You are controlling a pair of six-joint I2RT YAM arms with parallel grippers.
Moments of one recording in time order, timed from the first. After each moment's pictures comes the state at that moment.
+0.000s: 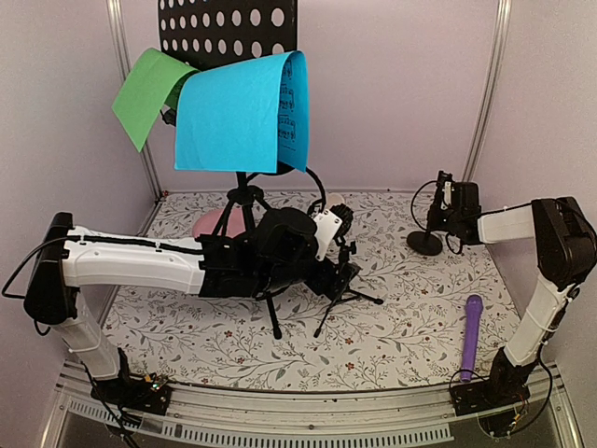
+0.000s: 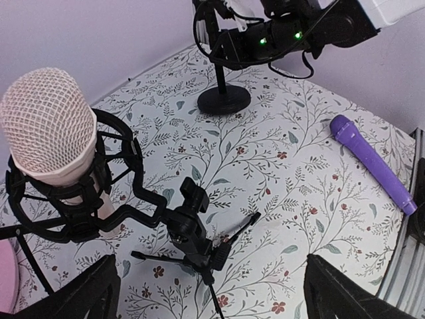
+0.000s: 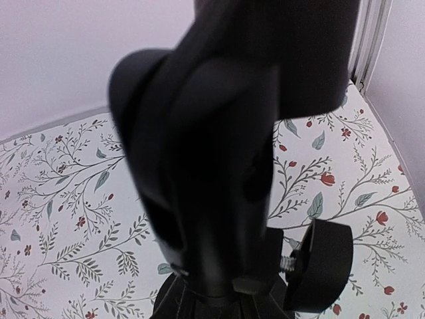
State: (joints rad) left arm -1.20 1.69 1.26 -0.05 -0.34 -0.13; right arm 0.14 1.77 0.97 0.29 0.07 0.20
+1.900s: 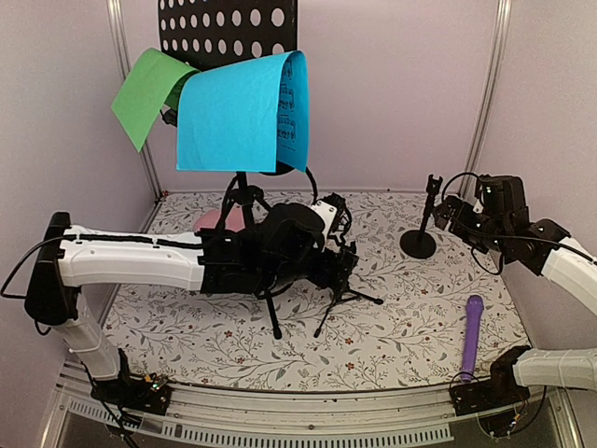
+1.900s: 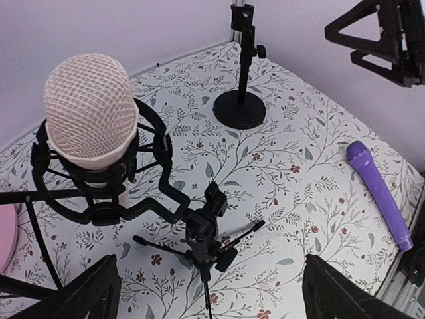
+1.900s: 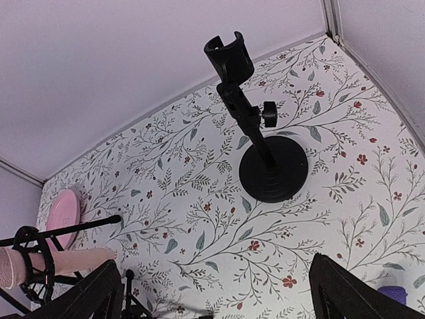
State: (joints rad) left arm -1.22 1.69 1.33 -0.16 -0.45 -0.30; right arm 0.42 1.00 0.88 -0.43 0.26 0.68
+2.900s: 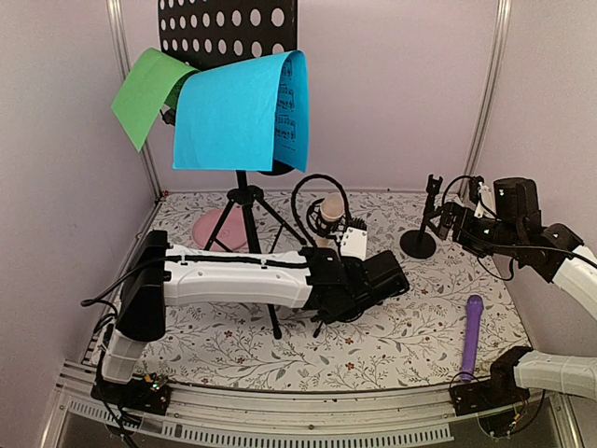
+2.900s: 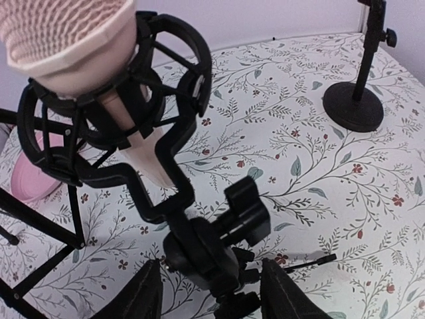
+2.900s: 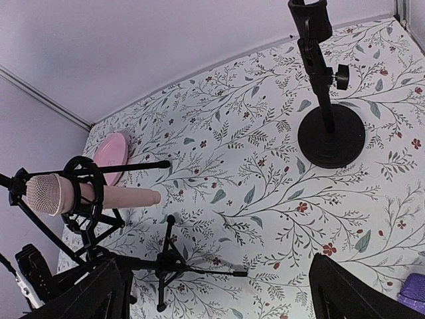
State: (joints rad) left arm -1.33 2.22 1.93 -0.76 -1.00 -0.80; right arm 0.42 0.90 0.88 -0.51 -0.03 0.62
